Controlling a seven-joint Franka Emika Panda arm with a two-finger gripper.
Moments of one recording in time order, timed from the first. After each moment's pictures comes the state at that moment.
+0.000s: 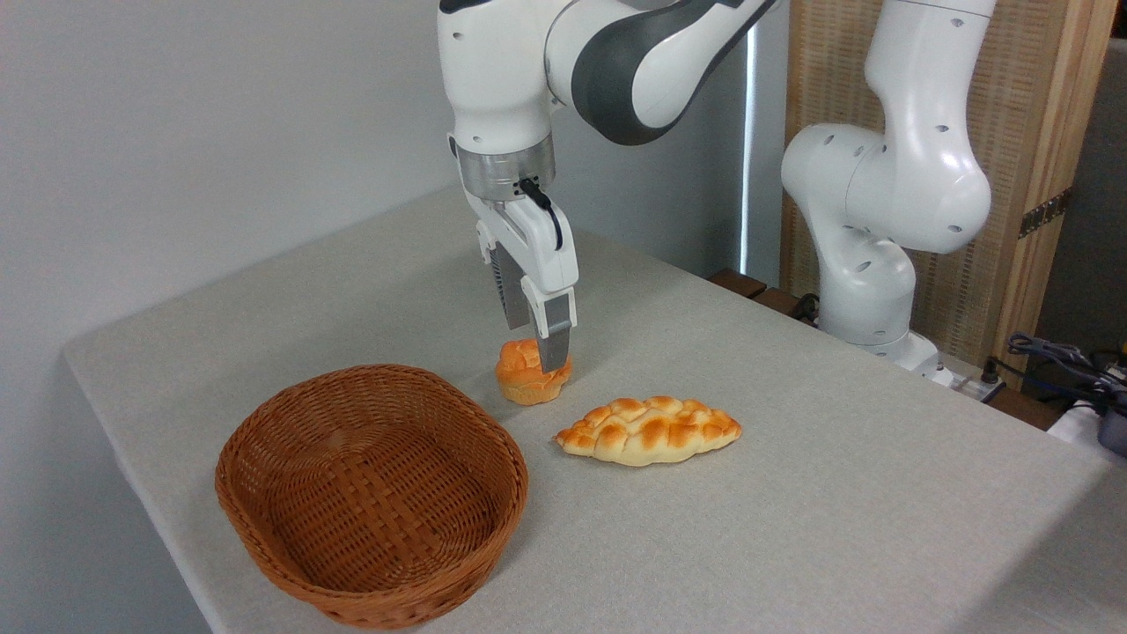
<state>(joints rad) -0.09 -0.34 -0.16 -2.36 -0.18 2.01 0.85</state>
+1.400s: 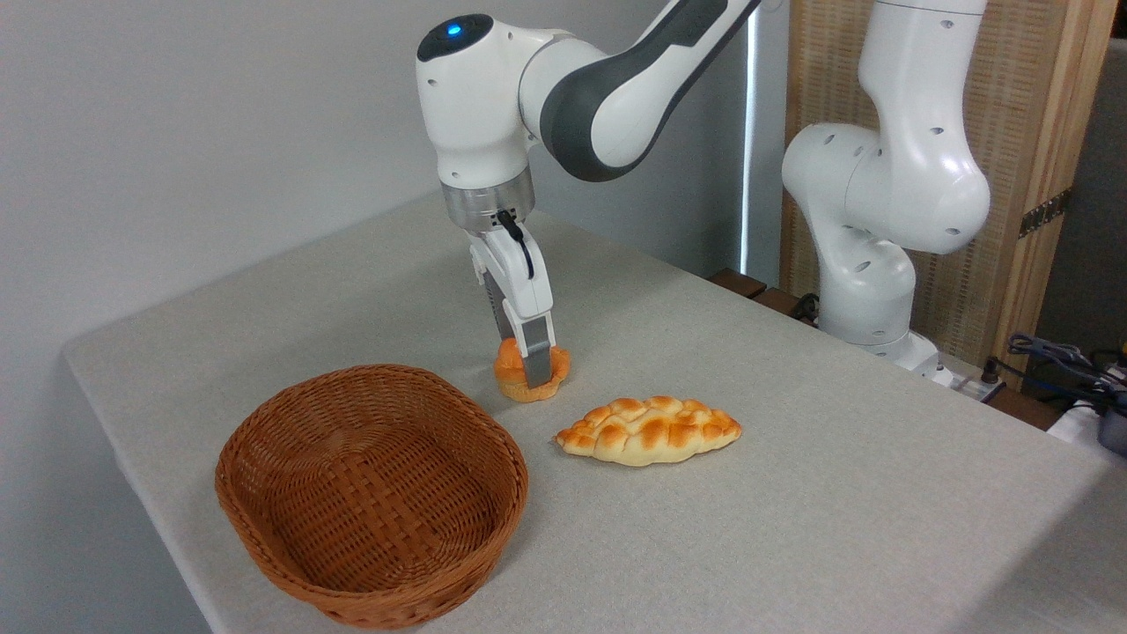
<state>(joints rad) -0.11 -0.25 -0.21 -2.37 -0.18 2.08 0.85</state>
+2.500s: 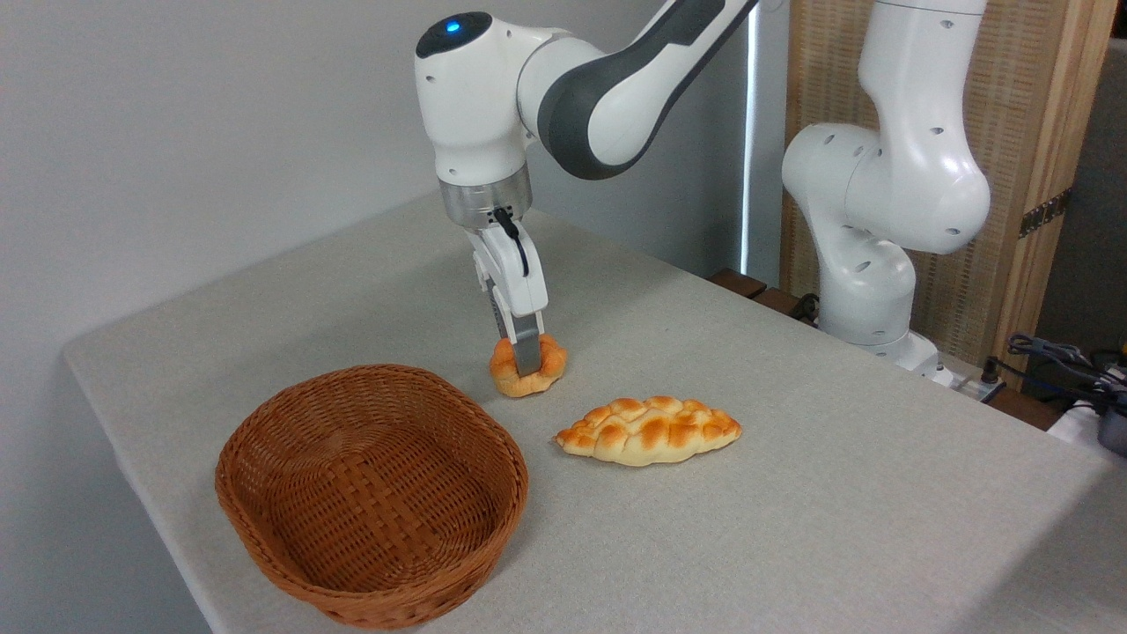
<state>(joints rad) -0.11 -0.25 -0.22 -2.36 -0.18 2.07 0.87</state>
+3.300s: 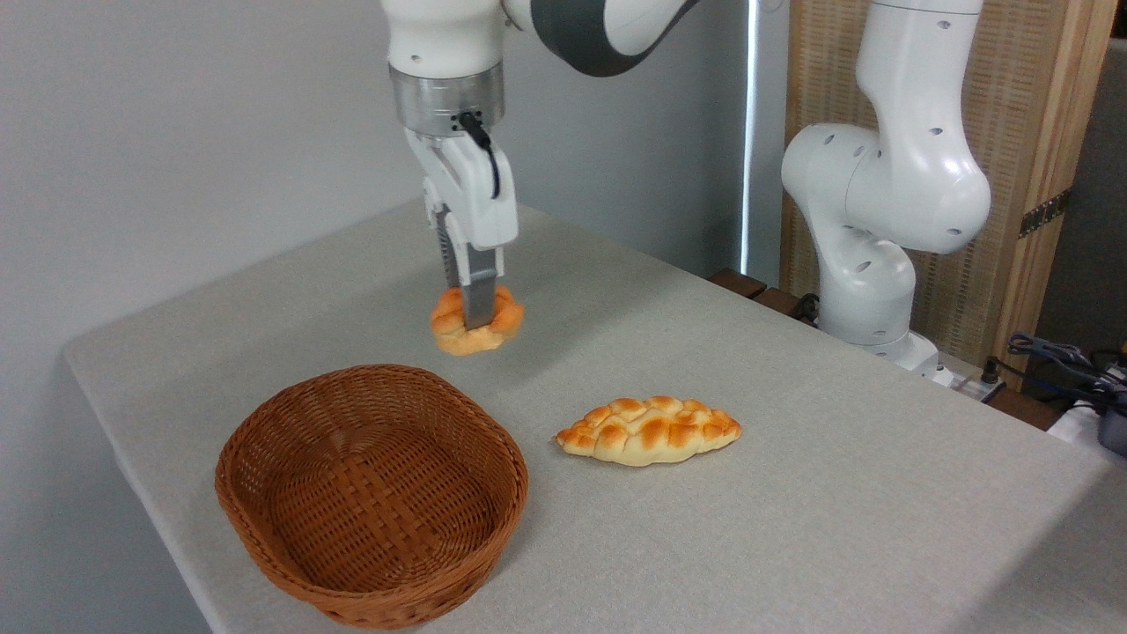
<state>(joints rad) -0.10 -0.21 -0.06 -2.02 -0.18 1.87 0.94</state>
